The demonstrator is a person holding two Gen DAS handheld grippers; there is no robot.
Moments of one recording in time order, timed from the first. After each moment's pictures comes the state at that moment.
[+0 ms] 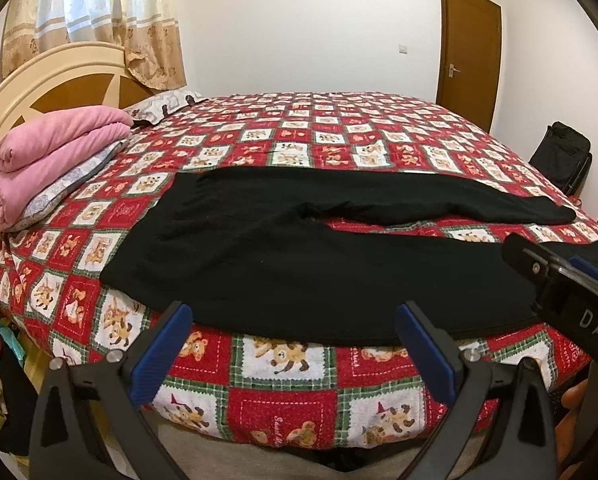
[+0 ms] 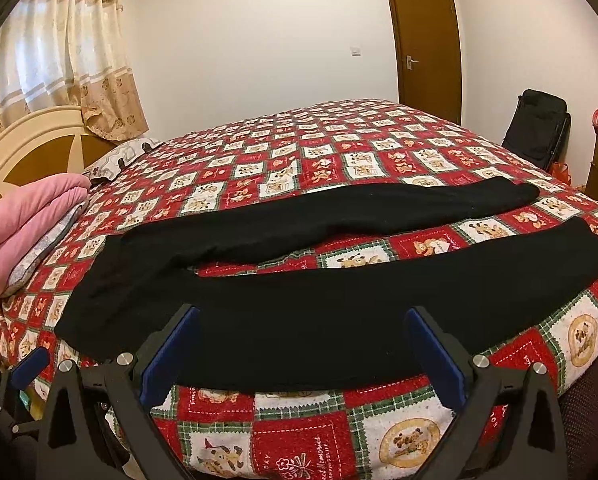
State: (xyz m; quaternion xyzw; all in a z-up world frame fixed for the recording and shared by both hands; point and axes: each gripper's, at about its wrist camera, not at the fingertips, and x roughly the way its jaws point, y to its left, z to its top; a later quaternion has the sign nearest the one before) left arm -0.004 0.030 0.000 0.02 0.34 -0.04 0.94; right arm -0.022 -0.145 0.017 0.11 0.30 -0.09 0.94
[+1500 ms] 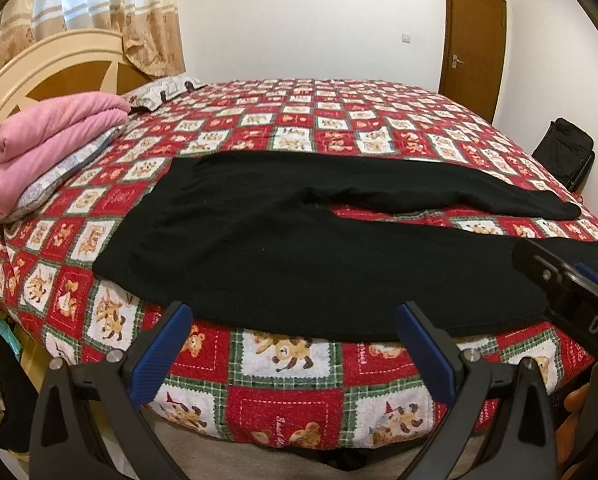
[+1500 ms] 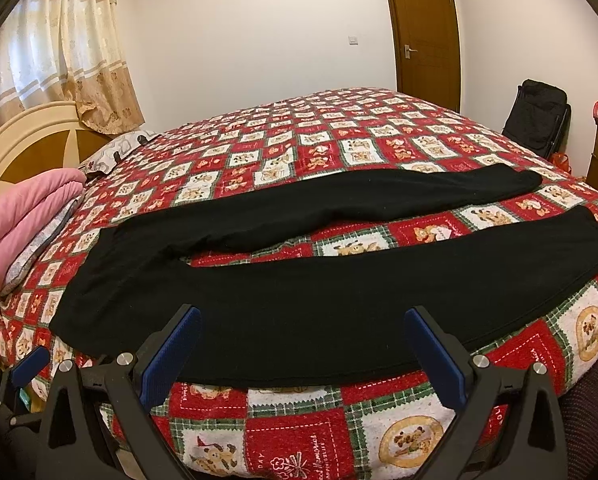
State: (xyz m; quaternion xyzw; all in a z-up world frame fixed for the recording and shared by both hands) left arm 0.011 0.038 -0.016 0.01 0.37 -0.04 0.93; right arm -0.013 -0.151 0.003 0.12 0.32 -0.10 0.93
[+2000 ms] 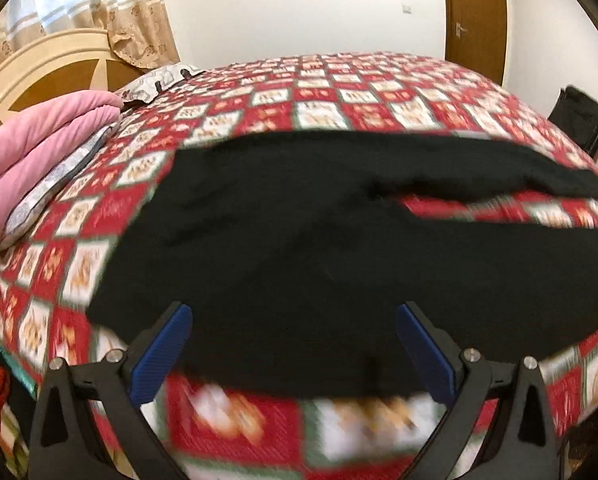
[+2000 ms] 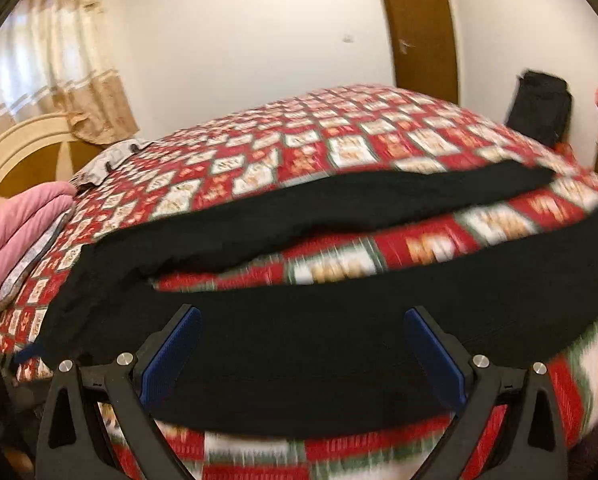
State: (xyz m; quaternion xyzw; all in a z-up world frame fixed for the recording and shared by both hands) left arm 0.092 0.080 -0.042 0.05 0.40 -0.04 0.91; right arm 0.031 -0.197 -0.014 0.13 0.32 -0.08 0.94
